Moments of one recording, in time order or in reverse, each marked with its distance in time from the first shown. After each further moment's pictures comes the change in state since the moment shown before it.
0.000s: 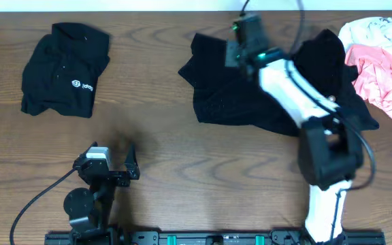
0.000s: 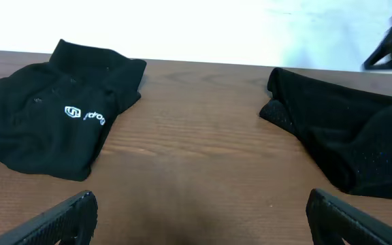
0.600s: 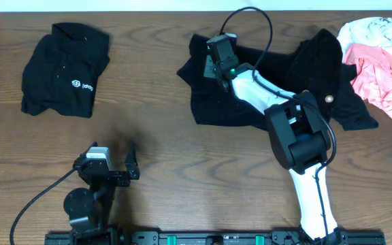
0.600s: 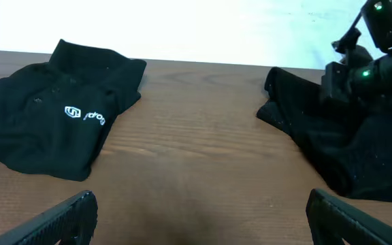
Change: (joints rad) left arm 0.000 0.000 0.000 0.000 0.000 0.000; right arm 0.098 0.220 0.044 0.157 -0.031 0.197
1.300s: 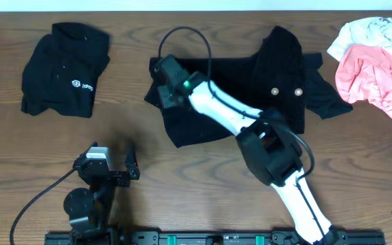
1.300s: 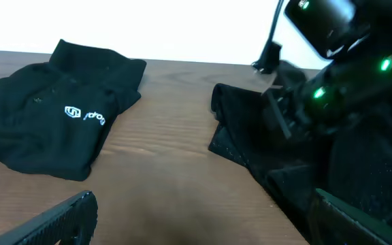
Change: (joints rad) left arm 0.000 0.000 0.000 0.000 0.000 0.000; right arm 0.237 0.038 0.238 -0.423 -0.109 -0.161
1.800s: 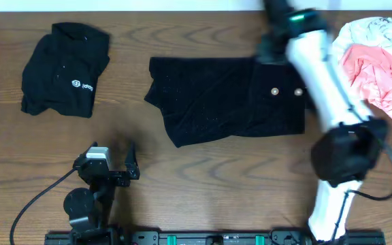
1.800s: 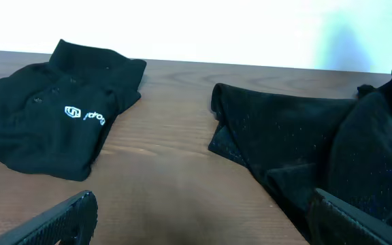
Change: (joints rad) left arm 0.000 0.000 0.000 0.000 0.000 0.000; right arm -0.507 -0.298 0.157 -0.674 0.158 -0.045
